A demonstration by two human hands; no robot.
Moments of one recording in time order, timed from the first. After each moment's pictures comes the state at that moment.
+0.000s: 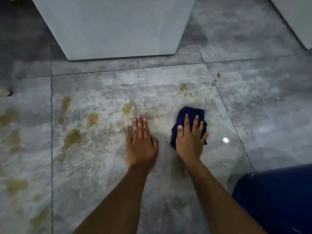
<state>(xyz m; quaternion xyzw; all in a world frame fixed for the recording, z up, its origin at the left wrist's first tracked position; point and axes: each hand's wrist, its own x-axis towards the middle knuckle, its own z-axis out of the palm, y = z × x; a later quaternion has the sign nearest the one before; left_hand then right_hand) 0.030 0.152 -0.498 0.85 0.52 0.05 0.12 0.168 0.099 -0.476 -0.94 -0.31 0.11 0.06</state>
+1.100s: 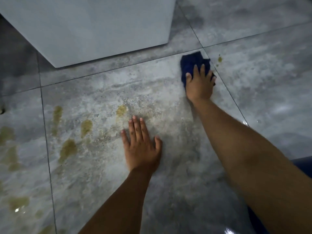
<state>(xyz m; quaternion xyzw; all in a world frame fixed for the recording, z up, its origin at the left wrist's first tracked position) 0.047 0.165 -0.490 0.85 0.52 0.03 0.11 0.312 0.229 -0.471 -0.94 -0.33 0.08 0.09</state>
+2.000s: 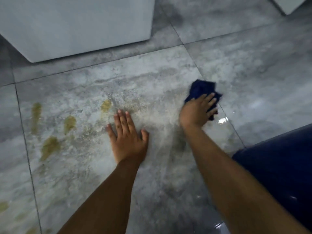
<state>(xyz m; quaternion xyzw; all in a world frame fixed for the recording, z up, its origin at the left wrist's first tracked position) 0.038 0.130 -0.495 0.86 0.49 0.01 0.15 0.238 0.084 -0.476 -0.99 -0.06 -0.02 0.13</state>
